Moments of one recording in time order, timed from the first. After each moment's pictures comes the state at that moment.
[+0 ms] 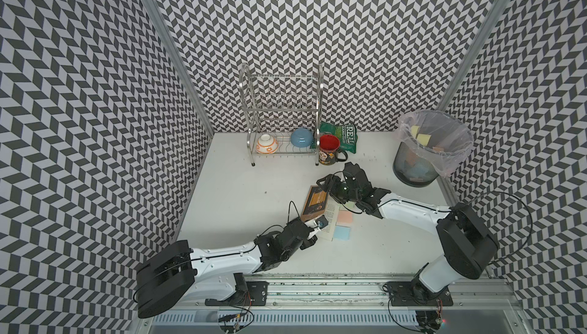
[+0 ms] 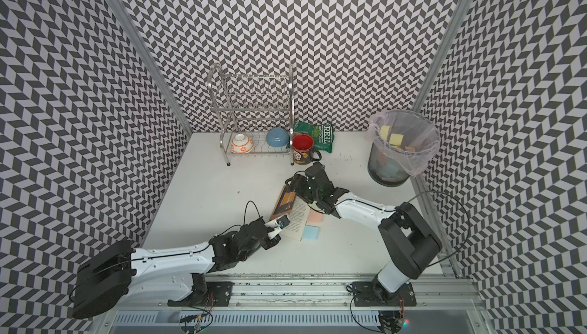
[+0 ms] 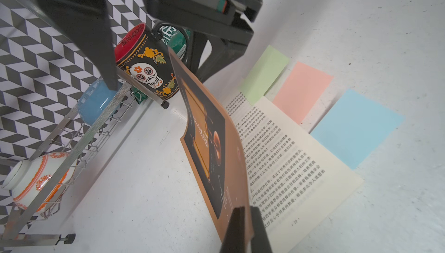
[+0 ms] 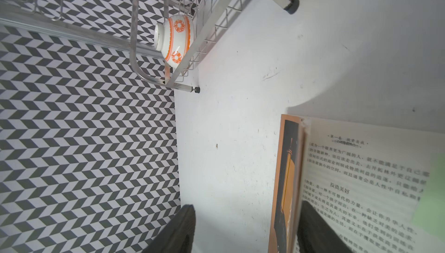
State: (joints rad) left arm -1.10 1.17 0.40 0.21 -0.42 0.29; right arm 0.66 1.58 0.94 0.08 -0.16 1.10
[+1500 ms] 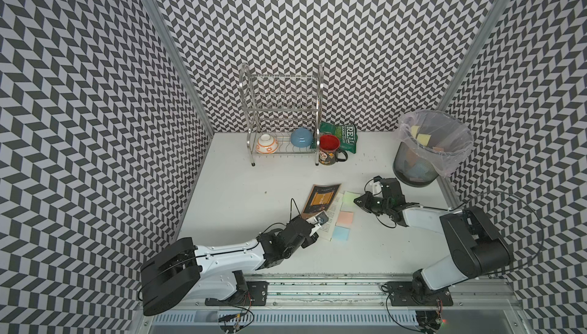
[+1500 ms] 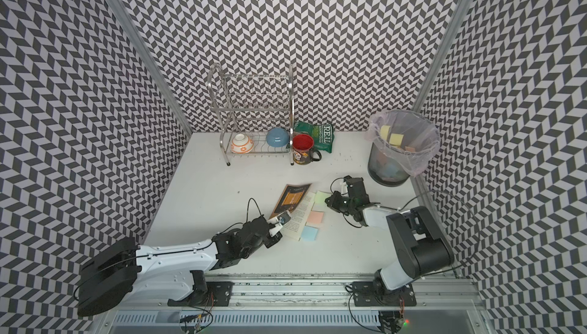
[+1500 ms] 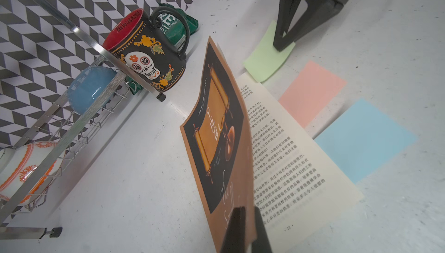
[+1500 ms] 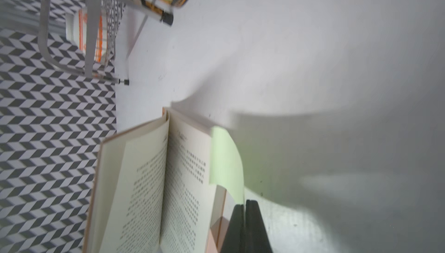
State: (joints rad) left arm -1.07 1.21 0.43 0.20 -0.41 0.24; right arm 0.24 1.53 0.57 0.18 -0.44 0.72
